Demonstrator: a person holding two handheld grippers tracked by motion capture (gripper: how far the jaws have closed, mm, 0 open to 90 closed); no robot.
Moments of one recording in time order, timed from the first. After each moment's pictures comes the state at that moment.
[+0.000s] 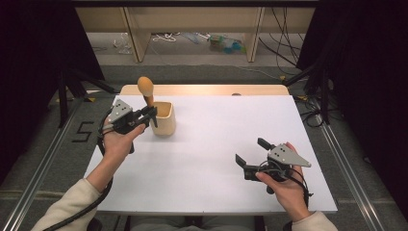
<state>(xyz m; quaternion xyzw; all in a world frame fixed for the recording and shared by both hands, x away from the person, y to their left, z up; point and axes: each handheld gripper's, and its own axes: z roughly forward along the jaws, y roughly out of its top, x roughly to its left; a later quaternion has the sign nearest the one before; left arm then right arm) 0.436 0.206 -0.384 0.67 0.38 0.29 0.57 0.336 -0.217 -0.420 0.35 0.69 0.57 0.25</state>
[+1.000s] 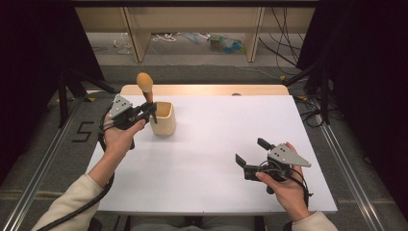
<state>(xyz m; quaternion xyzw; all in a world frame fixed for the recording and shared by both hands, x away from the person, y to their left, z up) 0.448 0.207 -0.381 0.66 0.39 0.29 0.57 0.336 -0.217 -0.420 0.36 0.69 0.57 0.25</state>
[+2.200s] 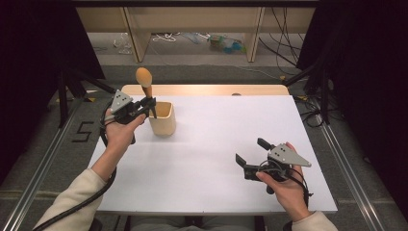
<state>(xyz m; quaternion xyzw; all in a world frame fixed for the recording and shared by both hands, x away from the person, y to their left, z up) 0.463 0.208 -0.379 0.65 0.40 0.30 0.57 0.337 -0.218 -0.421 0.36 0.69 0.57 0.26</state>
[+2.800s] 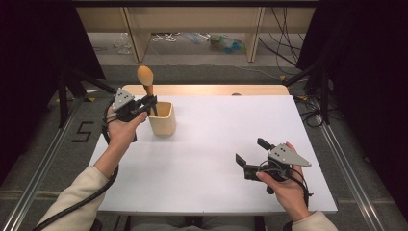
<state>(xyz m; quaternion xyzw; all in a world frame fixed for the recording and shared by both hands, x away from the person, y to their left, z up) 0.471 0.205 -0.379 0.65 0.40 0.31 0.57 0.337 -0.217 -0.421 0.36 0.69 0.58 0.25</state>
